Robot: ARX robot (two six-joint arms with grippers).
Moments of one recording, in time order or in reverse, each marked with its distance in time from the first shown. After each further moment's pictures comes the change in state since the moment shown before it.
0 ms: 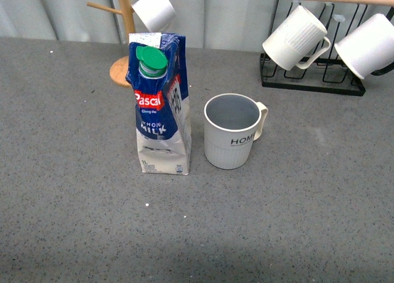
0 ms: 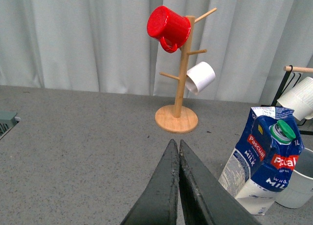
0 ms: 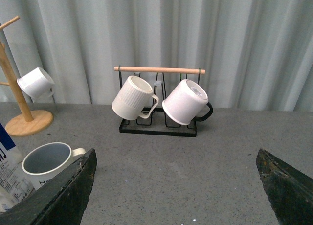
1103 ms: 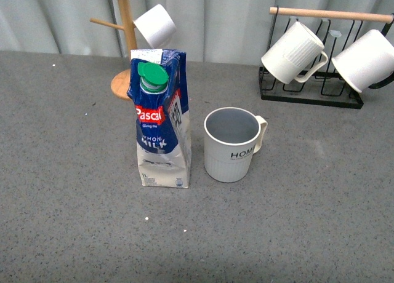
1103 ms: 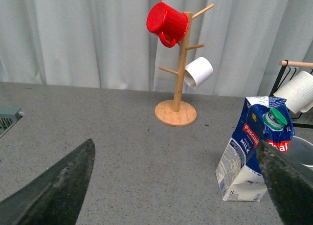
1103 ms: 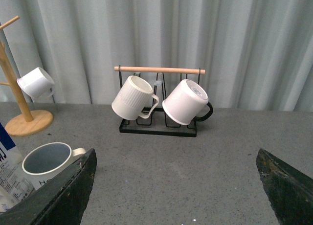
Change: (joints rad) left arm 0.000 -0.344 0.000 -0.350 0.003 0.000; right arm 0.000 0.000 0.000 0.000 0.000 0.000
